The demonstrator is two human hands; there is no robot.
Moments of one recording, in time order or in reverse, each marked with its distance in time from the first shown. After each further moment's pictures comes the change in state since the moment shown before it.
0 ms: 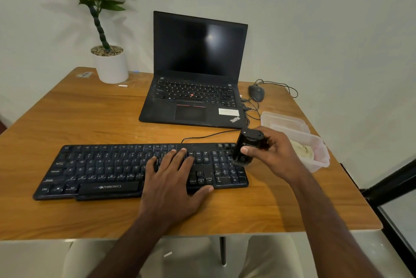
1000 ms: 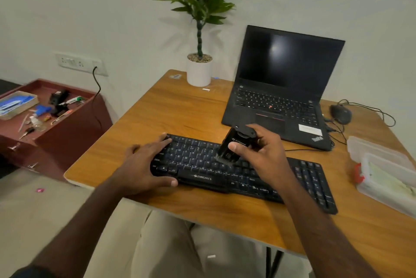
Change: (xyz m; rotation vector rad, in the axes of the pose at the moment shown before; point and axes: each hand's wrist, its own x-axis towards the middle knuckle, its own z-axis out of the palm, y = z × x) left_hand -0.070 -0.240 -0.074 -0.330 -0.112 -0.187; right_hand 0.051 -0.087 0.196 0.235 -0.136 -0.130
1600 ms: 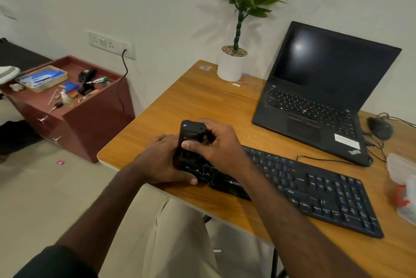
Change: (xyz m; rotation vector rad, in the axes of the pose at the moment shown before) left_hand -0.005 -0.020 -0.011 -0.056 -0.011 0.115; right_hand 0.046 -0.007 0.142 -0.082 -0.319 -0.050
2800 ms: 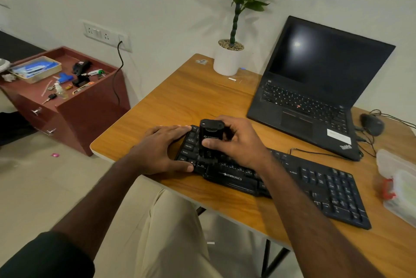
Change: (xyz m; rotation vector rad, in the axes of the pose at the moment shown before) left_hand 0.000 0.011 -0.001 0.075 -0.049 -0.105; right_hand -0.020 0.005 -0.051 -0.002 -0.102 0.105
